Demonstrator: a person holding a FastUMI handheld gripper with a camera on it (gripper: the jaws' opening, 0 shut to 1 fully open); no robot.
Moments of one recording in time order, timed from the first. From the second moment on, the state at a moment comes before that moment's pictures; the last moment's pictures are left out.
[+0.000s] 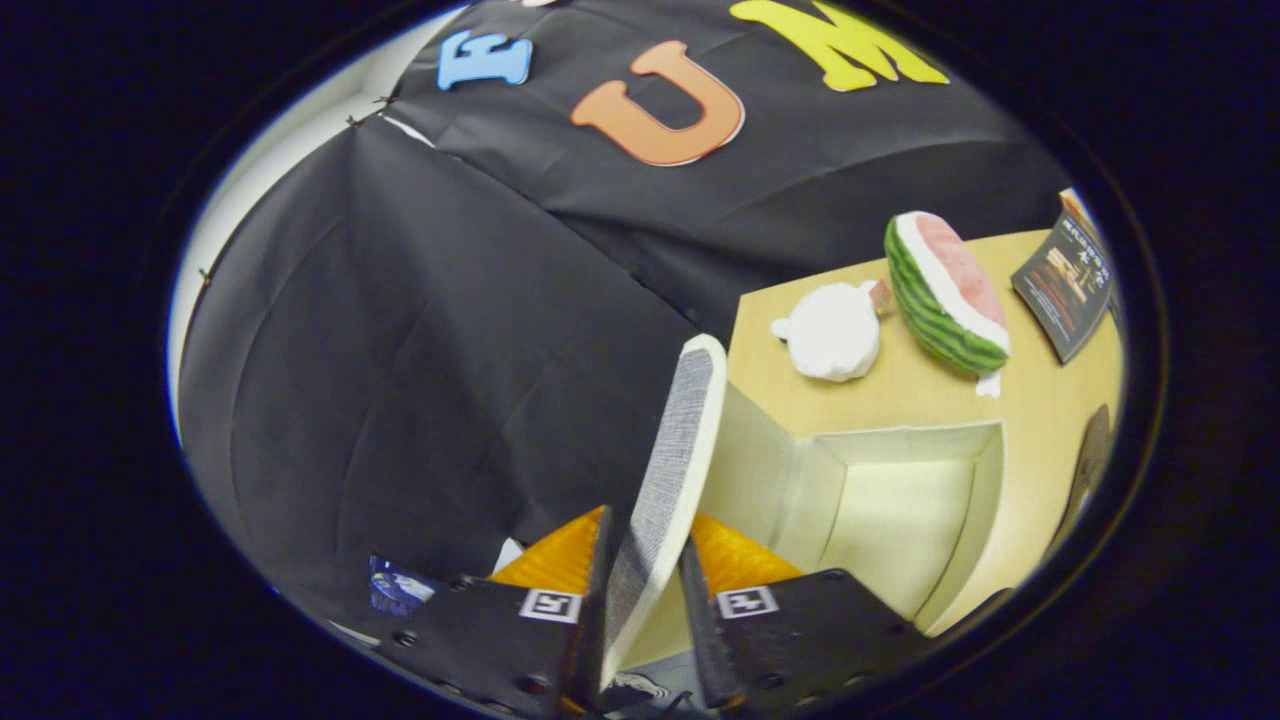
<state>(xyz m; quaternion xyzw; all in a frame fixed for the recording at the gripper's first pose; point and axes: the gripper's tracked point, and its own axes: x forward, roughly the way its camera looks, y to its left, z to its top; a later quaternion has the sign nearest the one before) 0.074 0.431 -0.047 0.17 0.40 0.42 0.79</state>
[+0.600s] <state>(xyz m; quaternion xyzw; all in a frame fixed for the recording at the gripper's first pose) 0.079 0.342 -0.053 0.11 0.37 0.40 0.83</state>
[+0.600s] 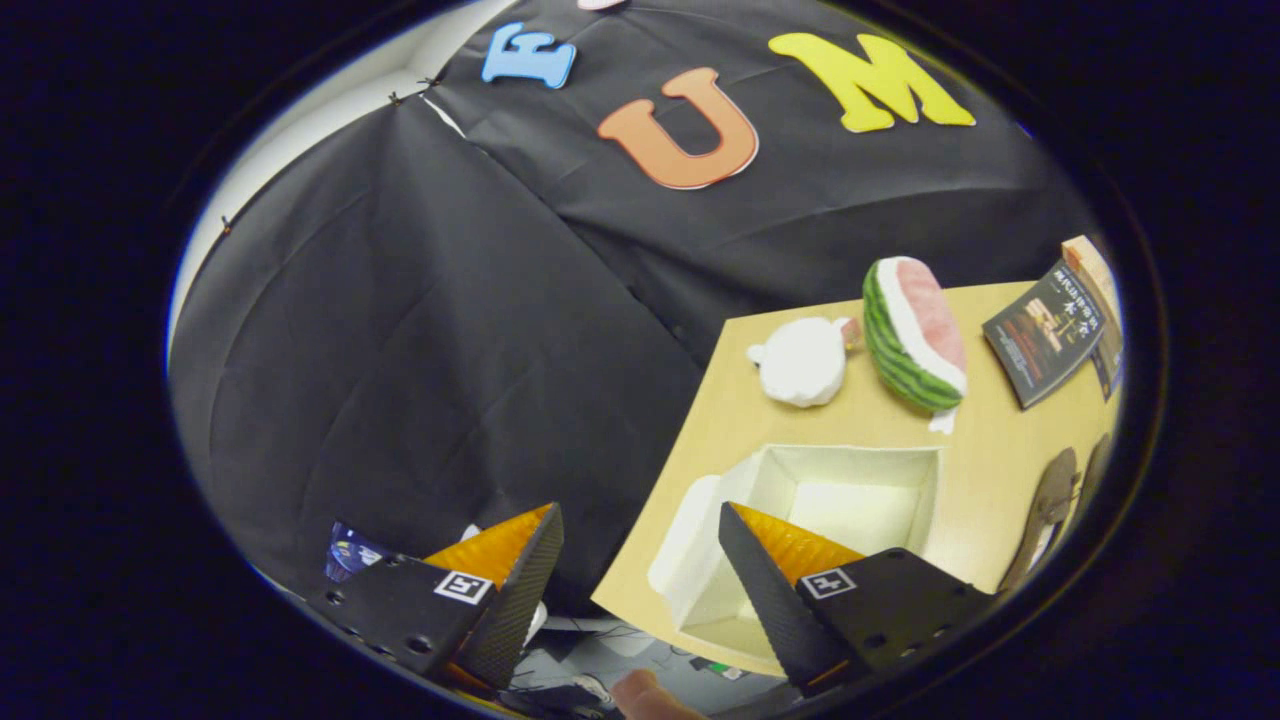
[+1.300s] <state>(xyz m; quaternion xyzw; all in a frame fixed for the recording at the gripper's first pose) 0.149 0.058 -0.186 -0.01 0.40 0.25 0.88</state>
